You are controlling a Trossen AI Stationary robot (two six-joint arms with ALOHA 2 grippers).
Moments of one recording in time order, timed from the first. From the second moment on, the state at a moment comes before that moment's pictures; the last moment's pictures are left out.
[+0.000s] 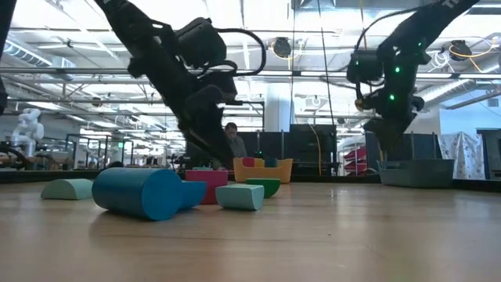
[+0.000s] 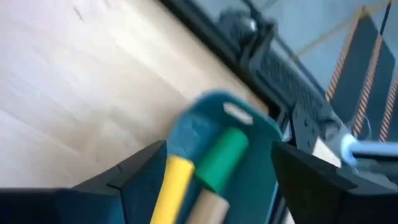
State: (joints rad) left arm 0.12 1.67 0.86 -0.07 0.02 -0.16; right arm -0.68 1.30 0.78 -0.68 0.57 0.12
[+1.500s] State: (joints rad) left arm -0.48 1.57 0.86 -0.12 -0.02 -0.11; right arm 0.07 1.56 0.78 0.08 0.22 0.21
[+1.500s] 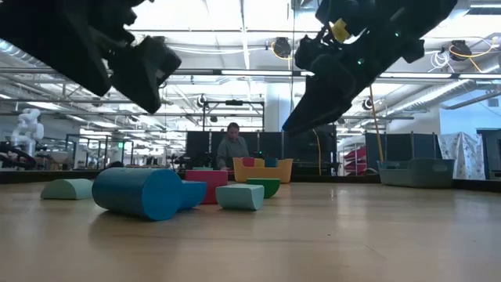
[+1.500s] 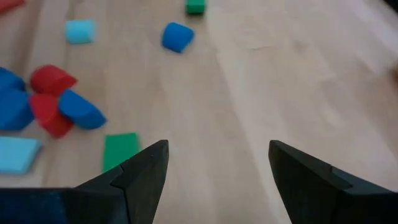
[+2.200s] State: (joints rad) left arm -0.52 1.79 0.86 0.02 -0.06 -0.07; right arm 0.28 1.61 0.79 0.19 0.29 0.30
